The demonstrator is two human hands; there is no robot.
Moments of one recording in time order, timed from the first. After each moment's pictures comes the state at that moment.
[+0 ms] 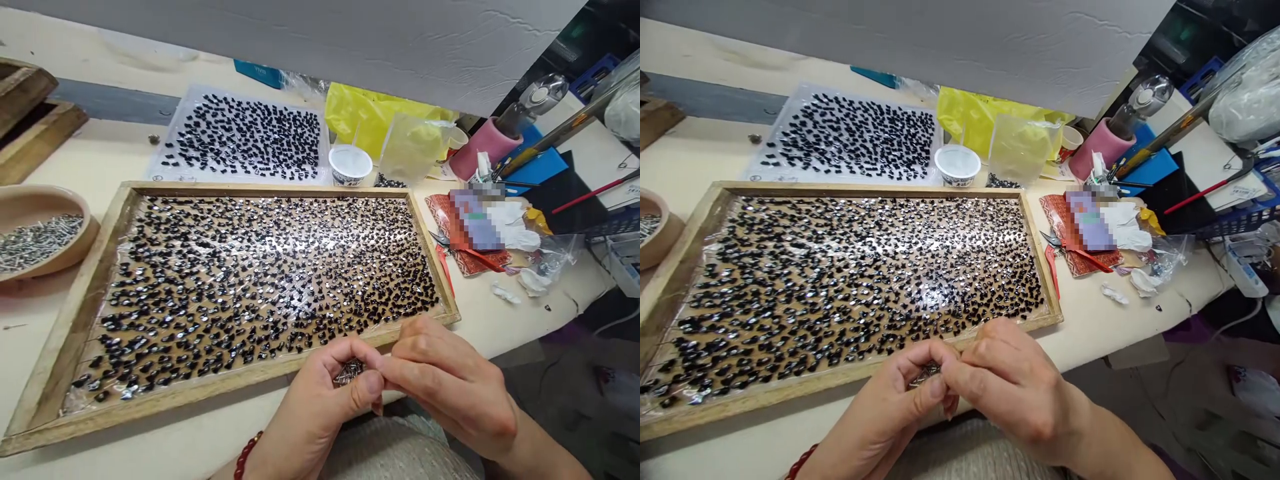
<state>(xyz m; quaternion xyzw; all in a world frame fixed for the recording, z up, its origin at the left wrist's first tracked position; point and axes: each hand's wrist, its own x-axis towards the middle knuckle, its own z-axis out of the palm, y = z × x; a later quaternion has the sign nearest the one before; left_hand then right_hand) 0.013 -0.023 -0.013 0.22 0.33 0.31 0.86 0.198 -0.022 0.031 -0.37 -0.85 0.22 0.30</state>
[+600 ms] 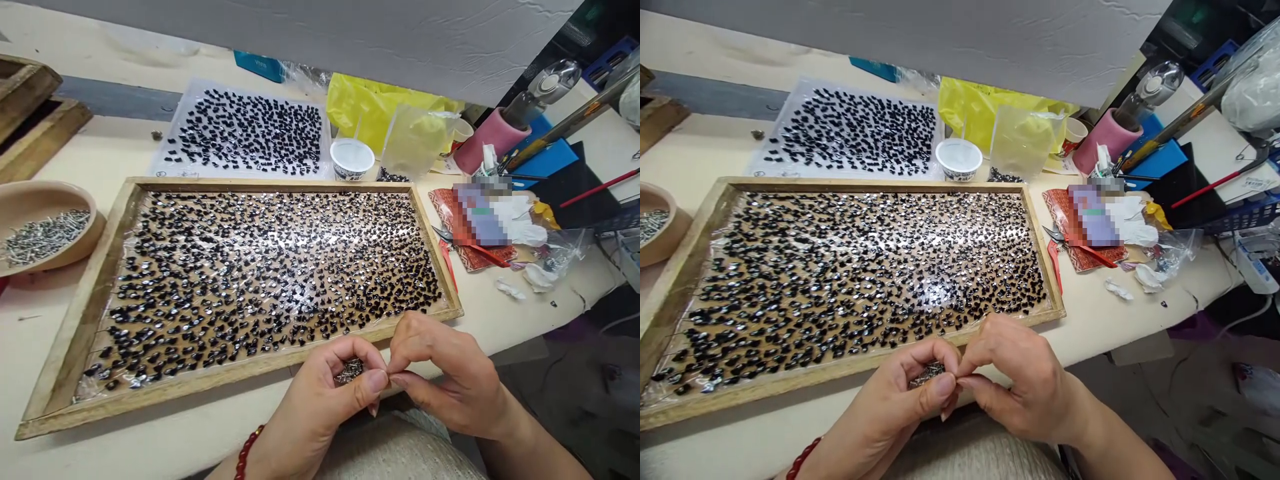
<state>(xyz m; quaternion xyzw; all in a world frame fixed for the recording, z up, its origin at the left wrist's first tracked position) 0.012 -0.024 -0.011 0.23 0.34 0.29 0.86 0.200 -0.022 0.016 -0.37 -0.79 0.34 0.35</state>
